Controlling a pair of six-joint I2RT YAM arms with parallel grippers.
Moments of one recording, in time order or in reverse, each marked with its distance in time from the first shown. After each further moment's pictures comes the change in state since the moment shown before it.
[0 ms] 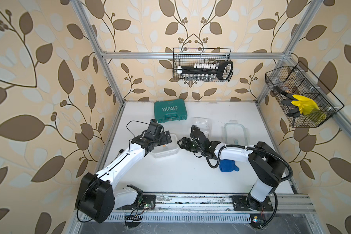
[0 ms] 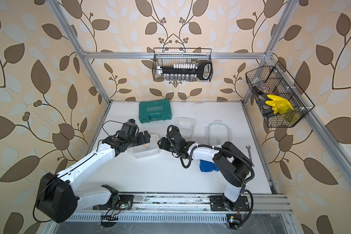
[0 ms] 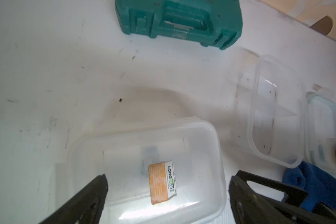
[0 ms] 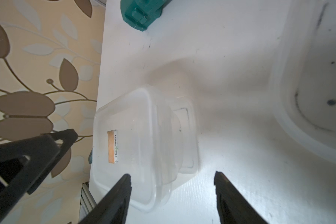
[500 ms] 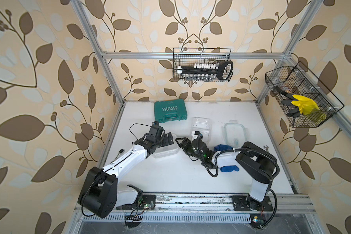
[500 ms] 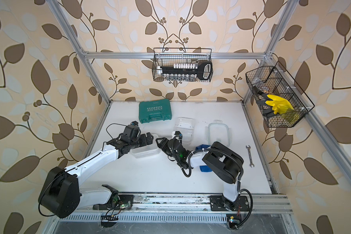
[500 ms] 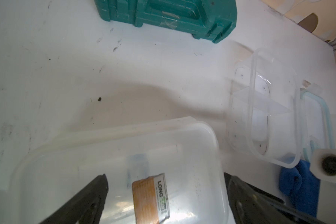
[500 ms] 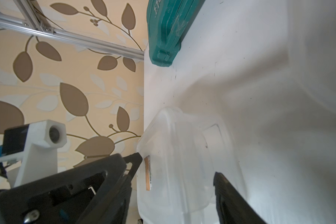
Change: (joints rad) left arm 0.000 0.017 -0.109 0.211 0.043 -0.006; right arm 0.067 0.125 -0.142 0.561 0.160 0.319
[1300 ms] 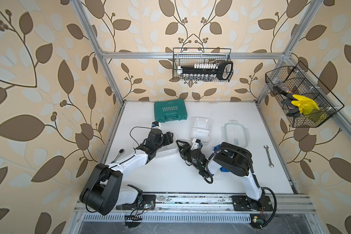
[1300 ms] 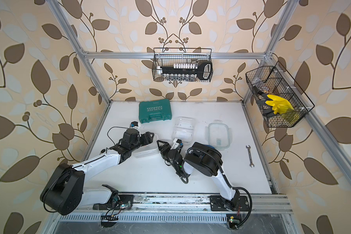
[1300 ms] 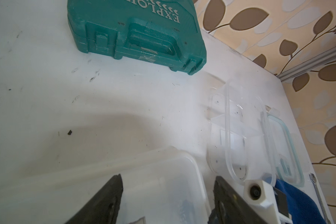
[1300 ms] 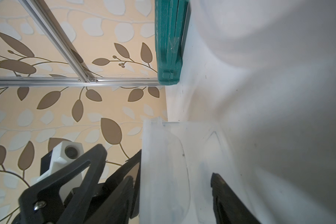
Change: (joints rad) left arm 0.006 0.039 -0.163 0.419 0.034 -0.026; right arm 0.076 0.294 -0.026 0.539 0.202 0.218
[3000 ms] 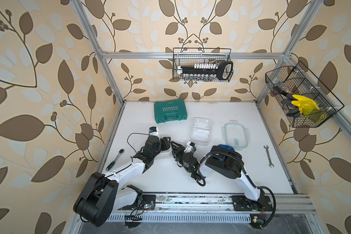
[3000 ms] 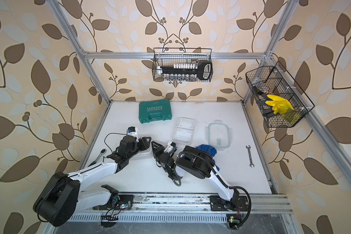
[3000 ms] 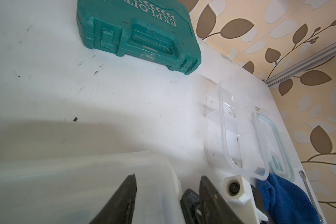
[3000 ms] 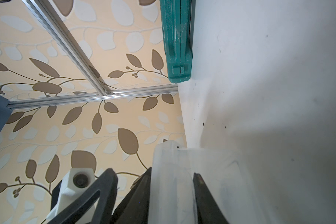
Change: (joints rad) left arm -0.018 -0.121 -0.164 0.117 -0.025 -0.034; right arm 0.094 0.103 0.153 0.021 0.171 0.103
